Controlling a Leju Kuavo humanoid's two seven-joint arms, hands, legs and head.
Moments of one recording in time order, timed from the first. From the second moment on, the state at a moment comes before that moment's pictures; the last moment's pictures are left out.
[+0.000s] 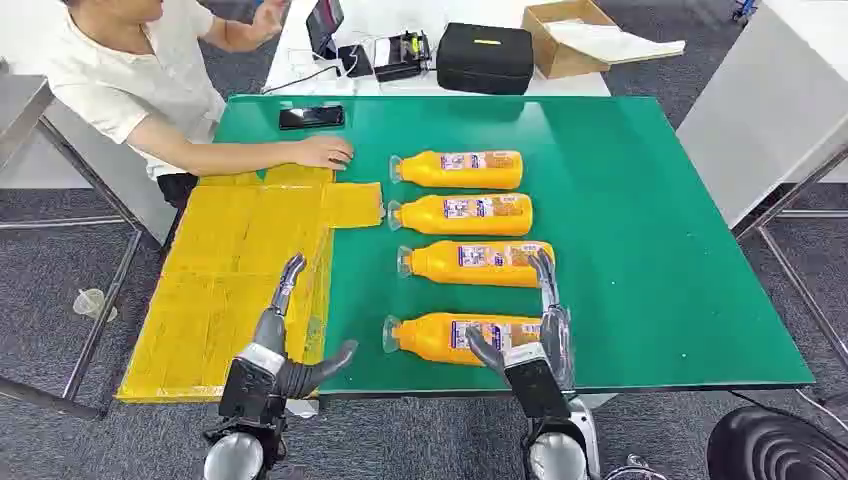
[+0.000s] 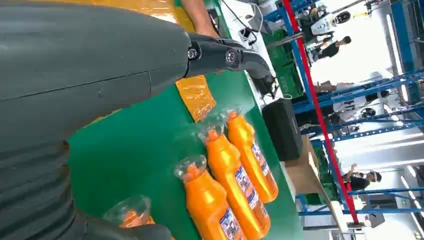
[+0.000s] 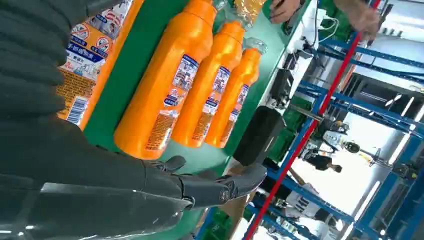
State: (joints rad) left arm 0.02 -0.32 -0.18 -1.46 -0.43 0.01 -0.44; right arm 0.16 0.28 0.08 -1.65 0.71 -0.07 -0.51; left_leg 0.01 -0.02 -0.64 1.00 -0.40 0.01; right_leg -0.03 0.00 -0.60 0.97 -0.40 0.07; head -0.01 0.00
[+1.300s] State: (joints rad) left arm -0.02 -0.32 -0.17 -1.44 -0.38 0.03 -0.46; right arm 0.16 0.07 0.17 -1.65 1.12 -0.14 -0.34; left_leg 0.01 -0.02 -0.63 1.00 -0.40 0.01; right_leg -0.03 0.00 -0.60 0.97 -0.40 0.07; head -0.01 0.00
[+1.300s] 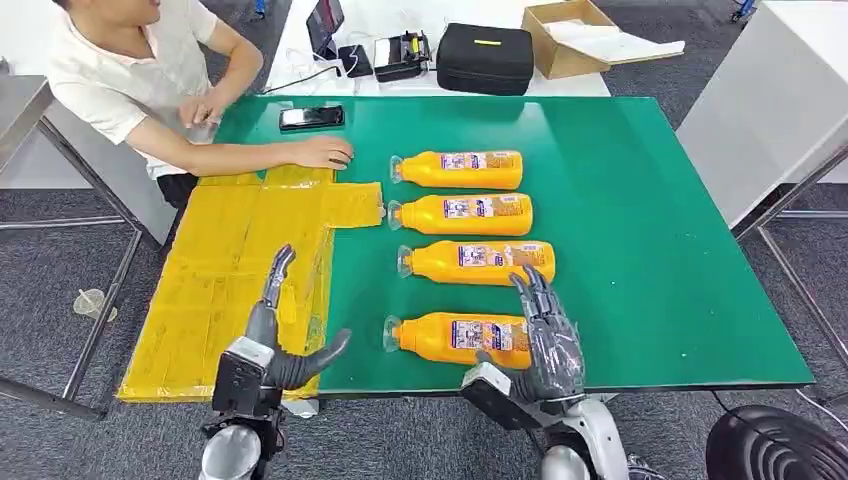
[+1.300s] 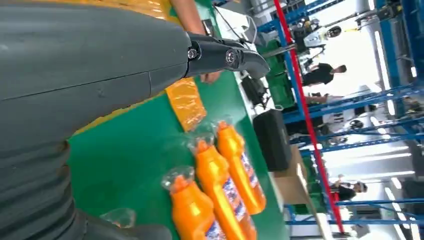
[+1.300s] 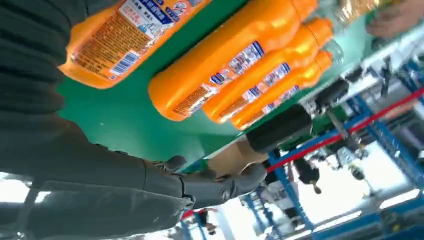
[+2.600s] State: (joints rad) left arm -0.04 -0.32 -0.19 -1.41 -0.37 0.00 -0.46; right arm 0.02 -0.21 0.35 -1.35 1.05 -0.04 -0.25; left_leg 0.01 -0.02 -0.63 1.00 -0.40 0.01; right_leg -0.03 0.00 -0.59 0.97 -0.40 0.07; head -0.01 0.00
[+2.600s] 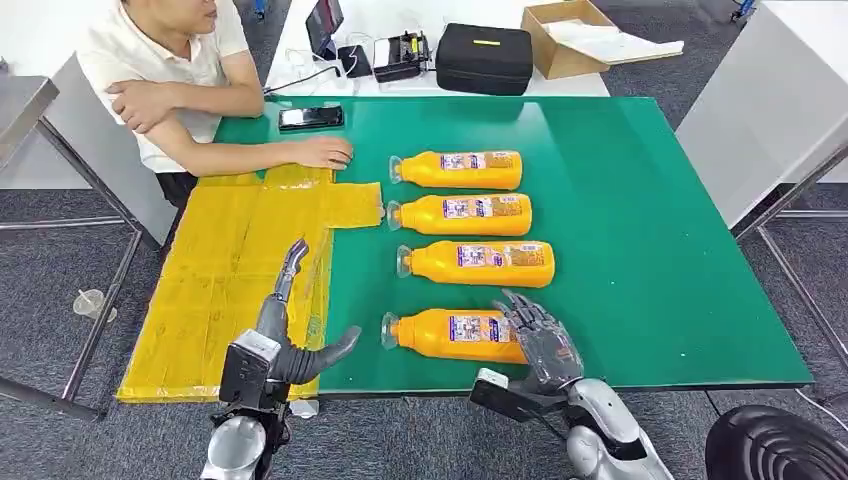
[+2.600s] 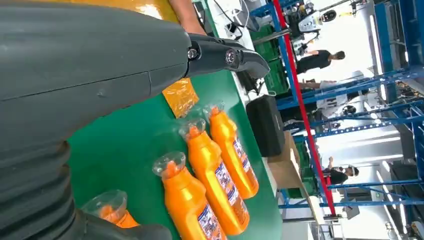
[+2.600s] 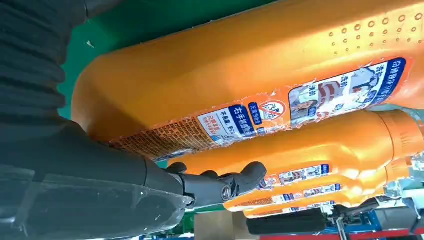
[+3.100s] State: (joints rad) left arm -0.04 -0.32 -0.19 -1.41 -0.37 0.00 -0.46; right arm -0.02 -0.21 0.36 -1.31 1.05 -0.03 -0.26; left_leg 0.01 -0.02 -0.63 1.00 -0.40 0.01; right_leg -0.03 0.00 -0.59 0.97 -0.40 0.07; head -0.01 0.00
